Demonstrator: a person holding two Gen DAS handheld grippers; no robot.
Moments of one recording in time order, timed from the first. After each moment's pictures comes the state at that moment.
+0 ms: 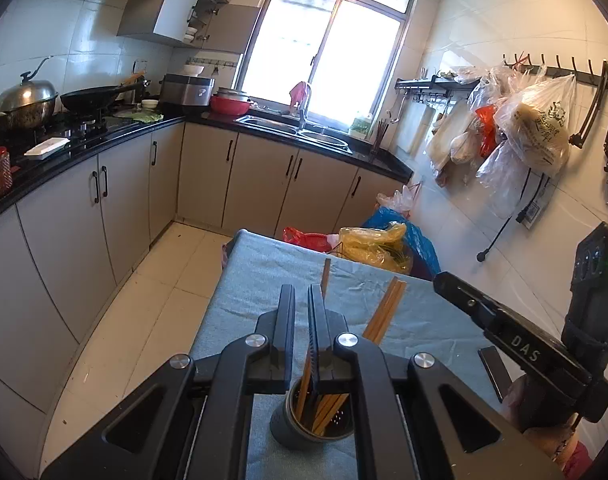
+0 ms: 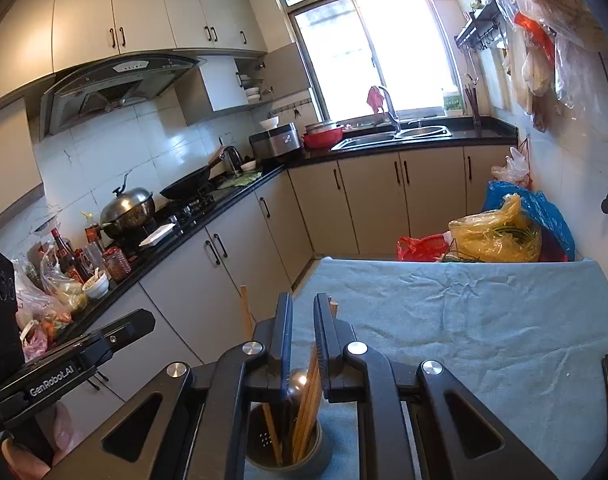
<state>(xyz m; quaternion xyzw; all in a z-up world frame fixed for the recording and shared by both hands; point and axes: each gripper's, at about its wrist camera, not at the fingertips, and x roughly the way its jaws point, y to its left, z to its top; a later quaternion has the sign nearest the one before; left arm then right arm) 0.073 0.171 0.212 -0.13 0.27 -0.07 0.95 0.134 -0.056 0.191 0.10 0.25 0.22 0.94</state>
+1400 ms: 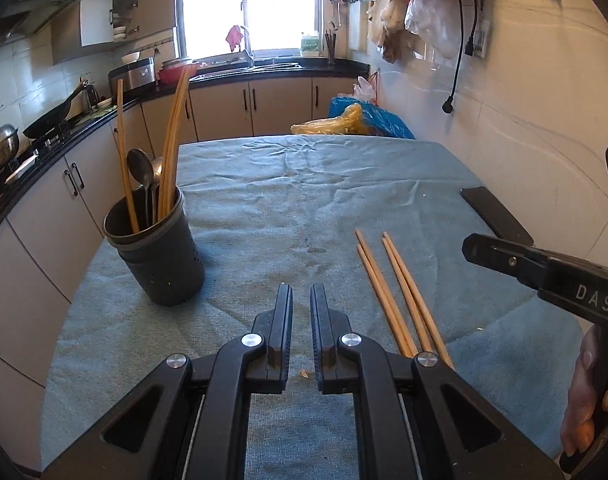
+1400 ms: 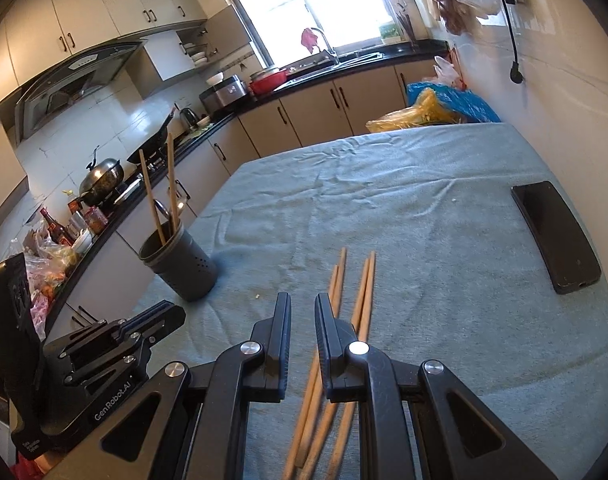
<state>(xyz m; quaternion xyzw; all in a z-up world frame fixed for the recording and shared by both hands) -0.018 -0.044 0.088 0.04 0.36 -0.08 0.93 0.012 -0.247 0.068 0.15 0.36 0.18 0.90</state>
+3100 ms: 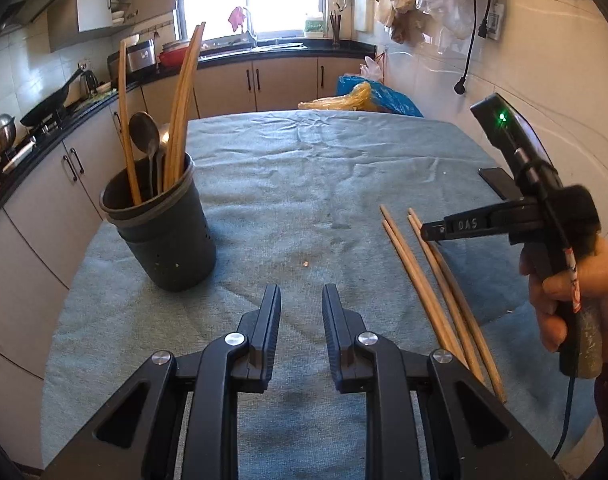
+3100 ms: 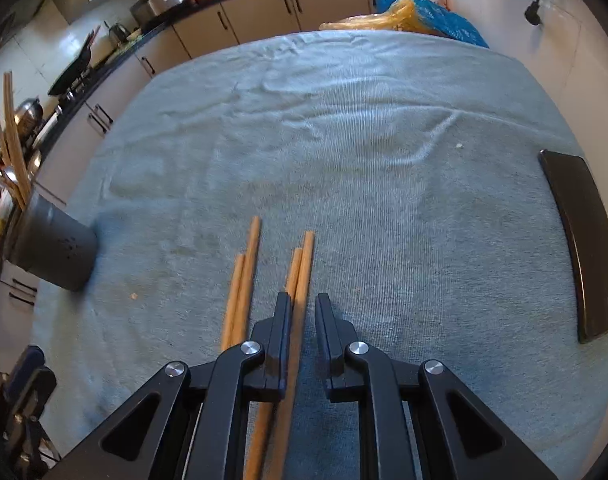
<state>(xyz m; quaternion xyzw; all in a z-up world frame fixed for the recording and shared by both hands) 0.000 -0.023 0.064 0.04 0.39 -0.08 0.91 0.138 -0.228 -0.008 0.07 0.53 0.11 0.84</state>
